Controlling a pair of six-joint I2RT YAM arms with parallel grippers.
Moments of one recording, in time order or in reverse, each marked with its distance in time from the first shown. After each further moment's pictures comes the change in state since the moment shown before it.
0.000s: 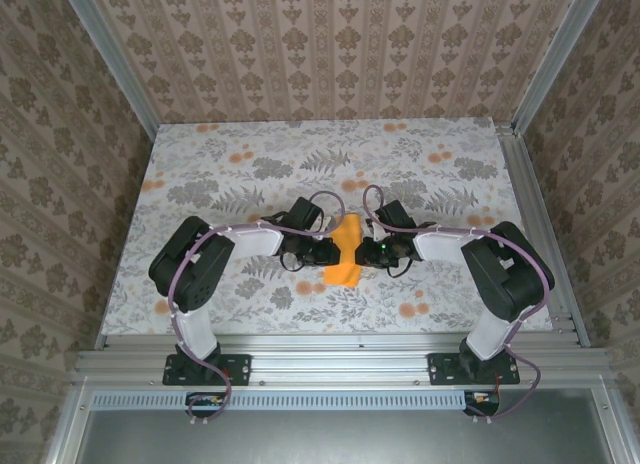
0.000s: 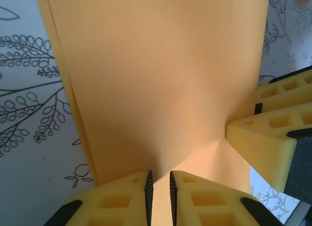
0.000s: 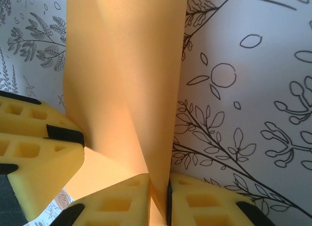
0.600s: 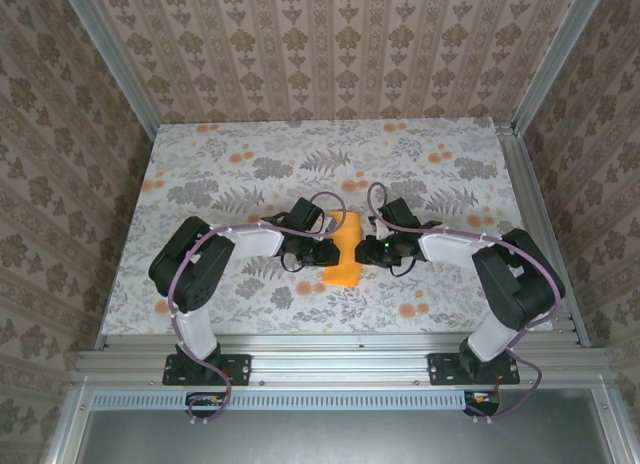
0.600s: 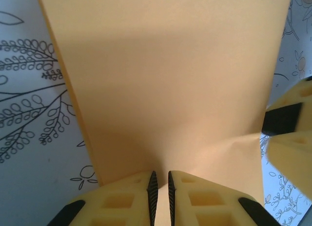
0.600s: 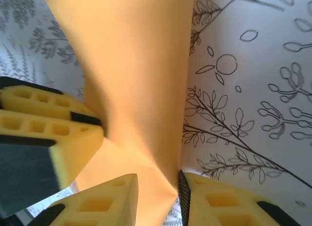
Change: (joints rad) left arm -0.006 0.000 -0.003 -0.004 -0.034 0.032; right arm -0.016 -0.089 -0.008 -0.048 -0.003 0.008
